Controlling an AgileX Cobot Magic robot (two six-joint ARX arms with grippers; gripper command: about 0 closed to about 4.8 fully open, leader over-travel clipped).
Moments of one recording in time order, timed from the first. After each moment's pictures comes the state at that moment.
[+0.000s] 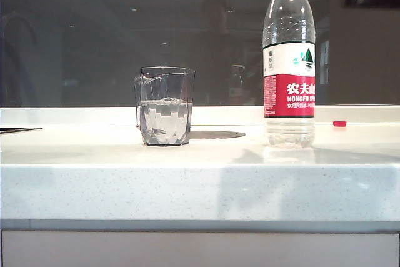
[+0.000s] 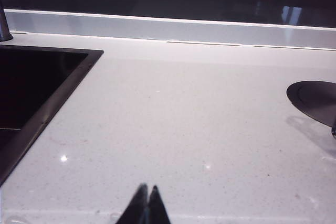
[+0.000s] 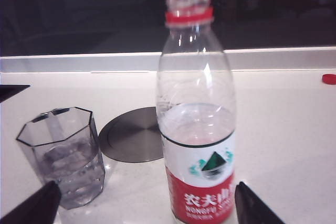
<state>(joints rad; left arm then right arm) -0.06 0.00 0.01 -0.02 -0.03 -0.04 1.22 0.92 0.27 0.73 1.07 0.02</state>
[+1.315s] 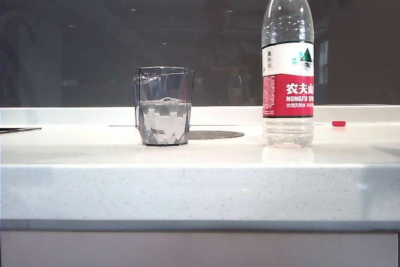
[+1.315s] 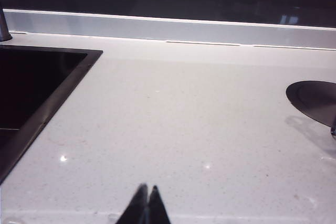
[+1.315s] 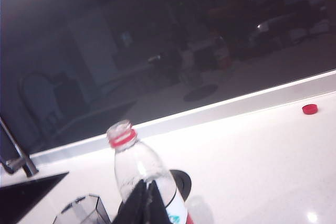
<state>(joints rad) -0.06 0.00 0.01 -0.02 -0.03 -0.04 1.34 0.09 0.27 0.34 1.13 -0.09</state>
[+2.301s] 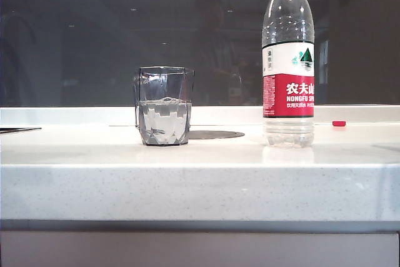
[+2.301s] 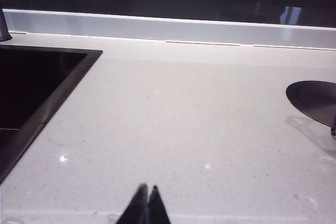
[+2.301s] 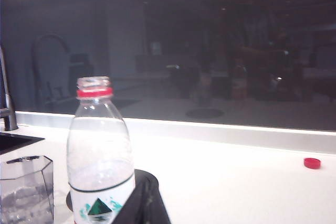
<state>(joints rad) -0.07 0.00 0.01 -0.02 -0.03 -0.04 0.18 0.03 0.01 0.37 -0.14 0.08</state>
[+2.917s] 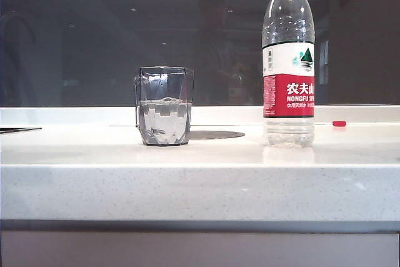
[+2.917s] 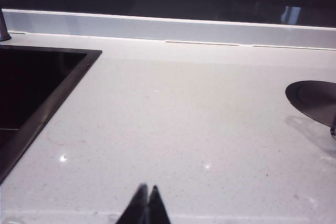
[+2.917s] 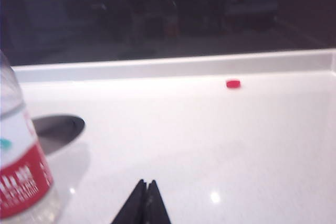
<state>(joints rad) -0.07 0.00 0.01 -0.02 -0.03 -0.04 0.02 0.00 0.00 0.10 -0.05 0.08</state>
